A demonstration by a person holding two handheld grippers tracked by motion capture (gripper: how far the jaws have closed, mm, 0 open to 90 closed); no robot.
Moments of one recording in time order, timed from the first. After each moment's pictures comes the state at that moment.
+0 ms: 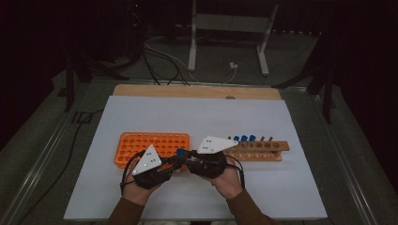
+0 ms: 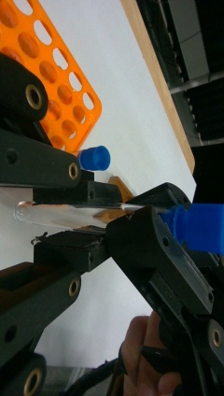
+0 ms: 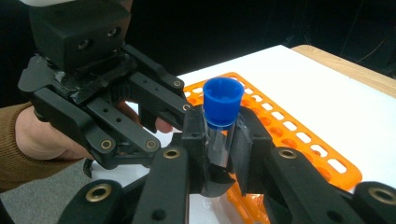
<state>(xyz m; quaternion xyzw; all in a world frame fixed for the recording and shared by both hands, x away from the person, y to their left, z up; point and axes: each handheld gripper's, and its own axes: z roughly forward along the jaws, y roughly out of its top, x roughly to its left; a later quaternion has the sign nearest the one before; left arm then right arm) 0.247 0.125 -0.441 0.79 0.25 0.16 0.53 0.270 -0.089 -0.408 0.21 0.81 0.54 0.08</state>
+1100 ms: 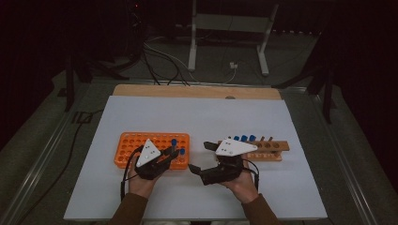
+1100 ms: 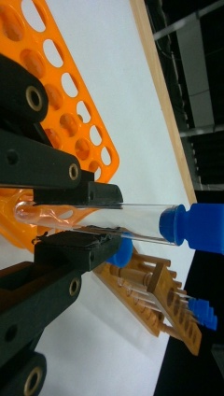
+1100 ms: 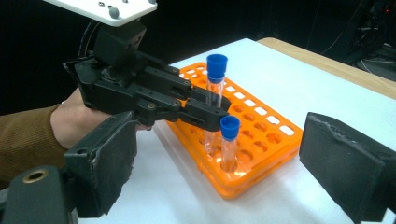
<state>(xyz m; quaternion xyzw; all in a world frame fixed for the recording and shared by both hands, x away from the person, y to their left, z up) 0.277 0.127 -0.474 0.76 0.33 0.20 0.52 0.262 -0.130 -0.411 0.26 0.80 0.54 0.11</state>
